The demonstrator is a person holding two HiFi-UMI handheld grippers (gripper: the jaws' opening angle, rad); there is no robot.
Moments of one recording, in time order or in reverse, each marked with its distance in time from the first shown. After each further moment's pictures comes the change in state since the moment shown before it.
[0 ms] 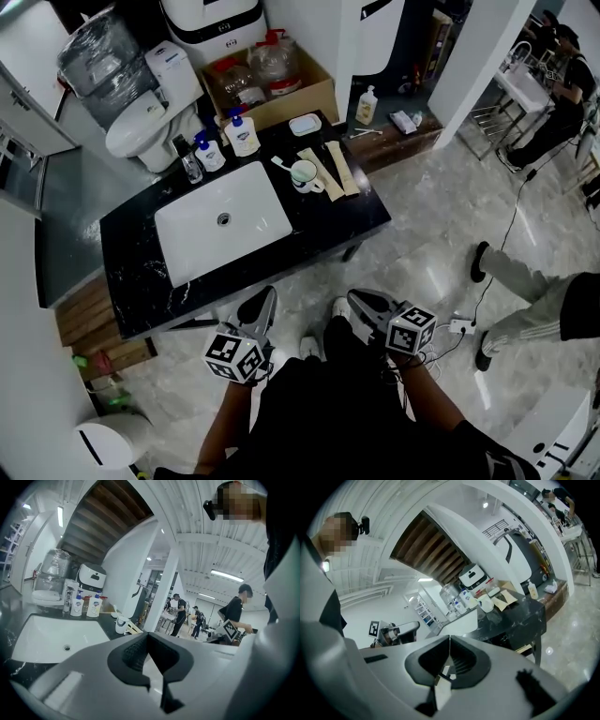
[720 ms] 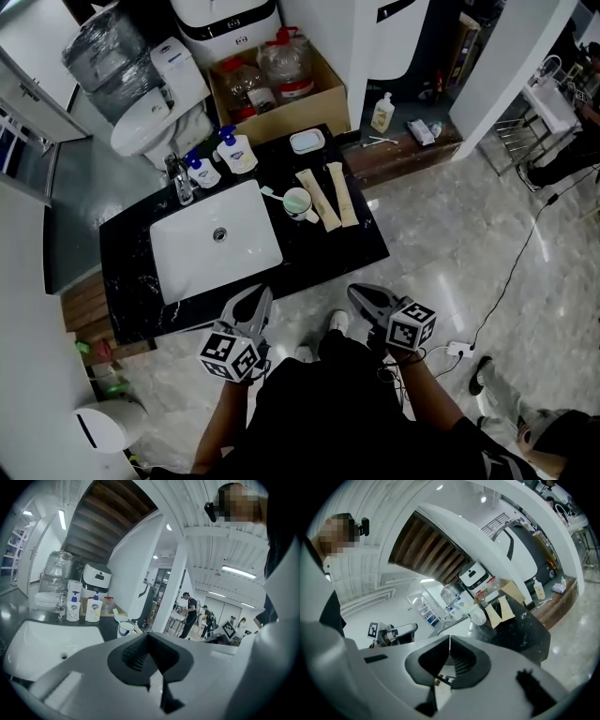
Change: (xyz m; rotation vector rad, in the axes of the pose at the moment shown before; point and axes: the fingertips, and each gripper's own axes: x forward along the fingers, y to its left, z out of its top) left arm 0.094 0.021 0.035 -0.012 0.014 0.107; right arm 0.031 -0.094 0.077 0.022 0.028 0.090
